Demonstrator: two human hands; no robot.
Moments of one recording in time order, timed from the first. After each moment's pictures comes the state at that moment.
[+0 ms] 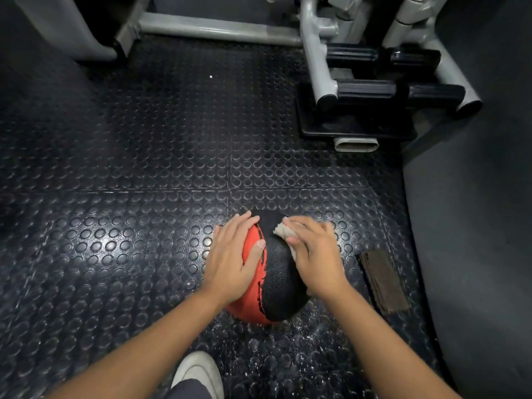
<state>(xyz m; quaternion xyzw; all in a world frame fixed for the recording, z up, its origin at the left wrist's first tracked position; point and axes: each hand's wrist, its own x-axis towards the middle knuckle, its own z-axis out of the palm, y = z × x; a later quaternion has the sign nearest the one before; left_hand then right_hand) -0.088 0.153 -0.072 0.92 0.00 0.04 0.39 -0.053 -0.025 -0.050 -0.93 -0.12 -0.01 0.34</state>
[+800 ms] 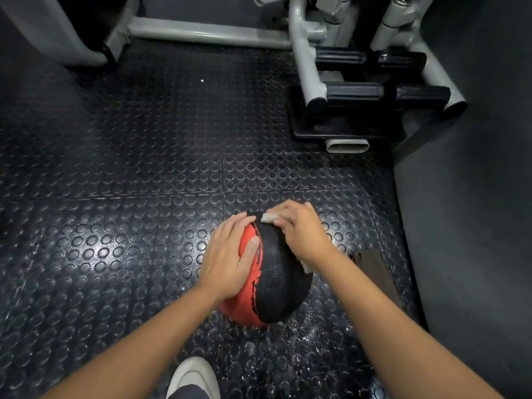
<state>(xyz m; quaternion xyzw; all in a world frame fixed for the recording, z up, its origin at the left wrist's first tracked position) -0.075 0.152 -0.067 0.93 -0.01 0.01 0.37 -0.004 -0.013 -0.034 -0.93 -0.14 0.11 0.32</state>
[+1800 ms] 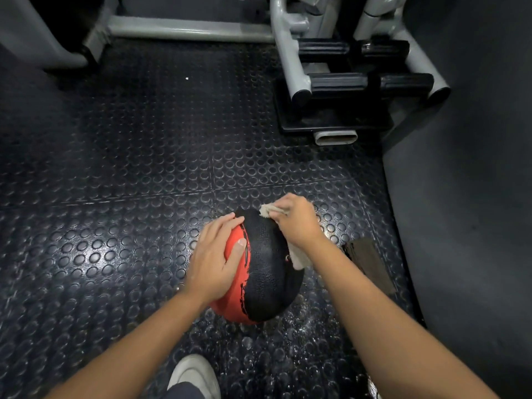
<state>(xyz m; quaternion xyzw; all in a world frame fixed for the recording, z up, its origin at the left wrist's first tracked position) -0.083 0.157 -0.070 0.92 -0.03 0.03 0.39 0.002 -0.018 -0.036 -0.91 -0.01 0.10 0.41</state>
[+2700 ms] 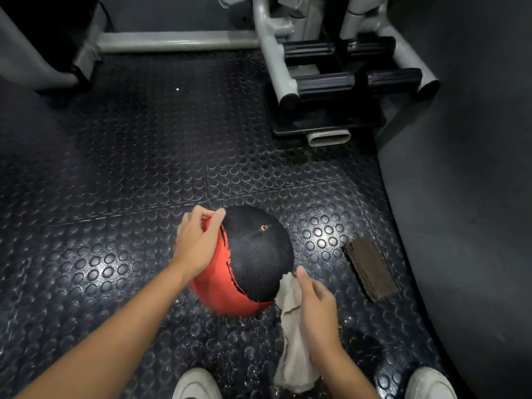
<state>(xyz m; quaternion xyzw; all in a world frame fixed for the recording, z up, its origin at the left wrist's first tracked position) -0.029 0.170 -0.057 0.86 0.16 -0.05 0.48 -0.134 -0.031 -0.050 -0.69 0.34 0.11 0.64</state>
